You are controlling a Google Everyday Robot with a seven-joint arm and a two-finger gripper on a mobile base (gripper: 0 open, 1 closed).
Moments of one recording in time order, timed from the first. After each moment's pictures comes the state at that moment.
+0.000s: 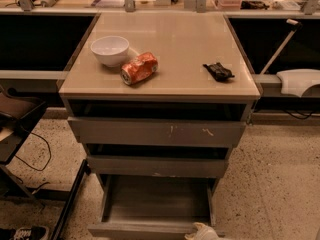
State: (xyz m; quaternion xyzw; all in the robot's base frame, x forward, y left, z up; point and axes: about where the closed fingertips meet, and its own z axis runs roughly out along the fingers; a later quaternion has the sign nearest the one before) arm 0.423 -0.160 0.202 -0.34 0.88 -0.02 0.32
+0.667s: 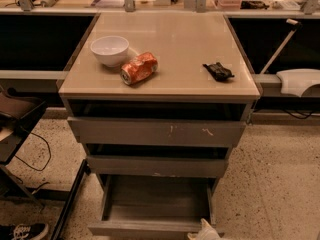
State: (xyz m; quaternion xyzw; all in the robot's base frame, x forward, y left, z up) arm 0.423 -0.160 0.202 -0.34 0.88 -0.02 0.32
